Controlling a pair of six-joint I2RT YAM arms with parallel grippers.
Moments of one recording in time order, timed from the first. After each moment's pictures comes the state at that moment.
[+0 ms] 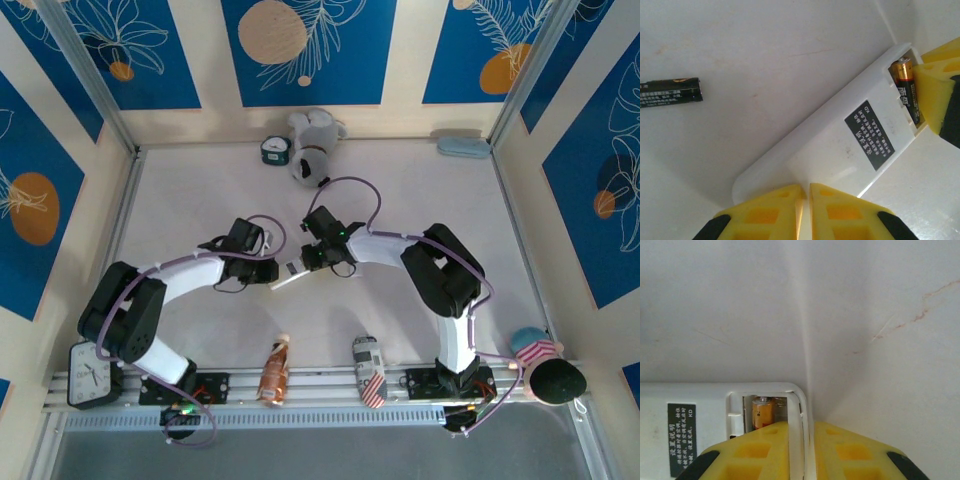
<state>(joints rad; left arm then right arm) -0.48 1.55 0.76 -0.30 0.26 -0.47 0.76 1.95 1.21 -0.34 -0.06 0.38</state>
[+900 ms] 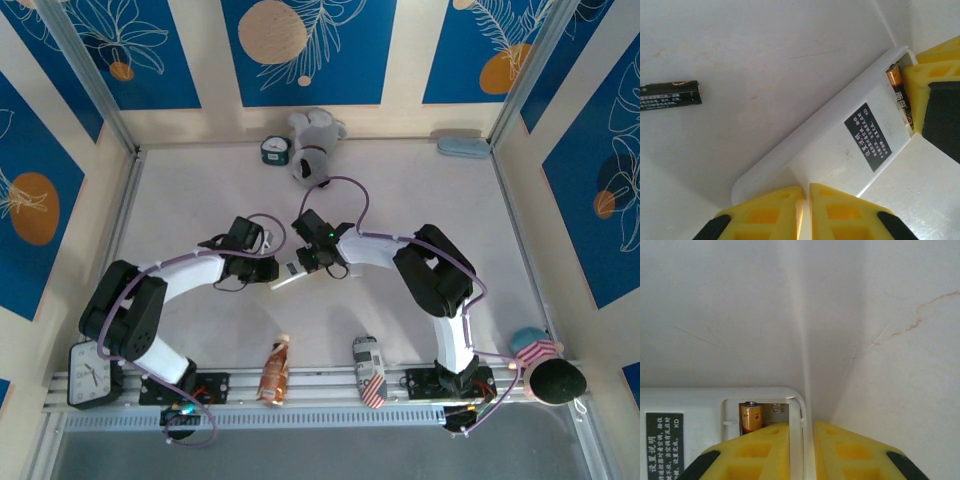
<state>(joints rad) -0.47 1.55 0.78 -0.31 0.27 -0.47 0.80 1.99 1.27 -0.41 0.07 0.35</state>
